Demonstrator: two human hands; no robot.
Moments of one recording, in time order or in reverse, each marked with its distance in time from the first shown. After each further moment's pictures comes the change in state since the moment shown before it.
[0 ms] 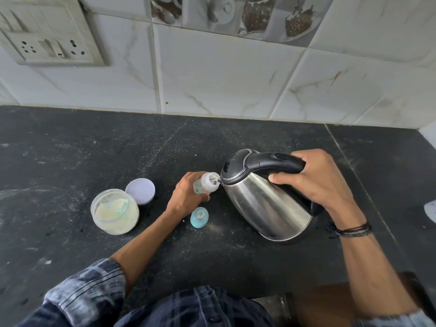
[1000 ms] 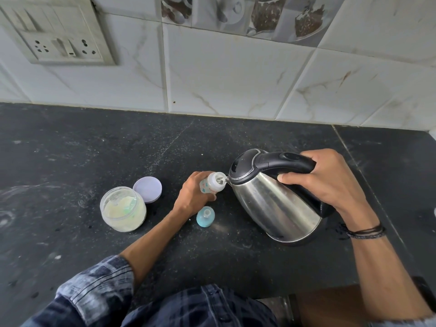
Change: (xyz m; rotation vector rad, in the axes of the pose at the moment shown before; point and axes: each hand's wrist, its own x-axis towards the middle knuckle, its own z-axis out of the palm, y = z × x) left_hand -0.002 0.002 -0.001 -0.009 -0.004 -0.016; right_hand -0.001 -0.004 -0.002 -0.010 -0.014 0.019
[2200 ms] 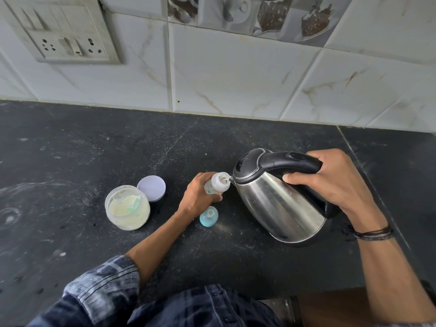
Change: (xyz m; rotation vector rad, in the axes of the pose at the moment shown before) left_hand -0.004 -0.001 0.005 -0.080 0.010 0.011; right_hand 0.001 0.000 -0.002 0.034 -0.005 -0.003
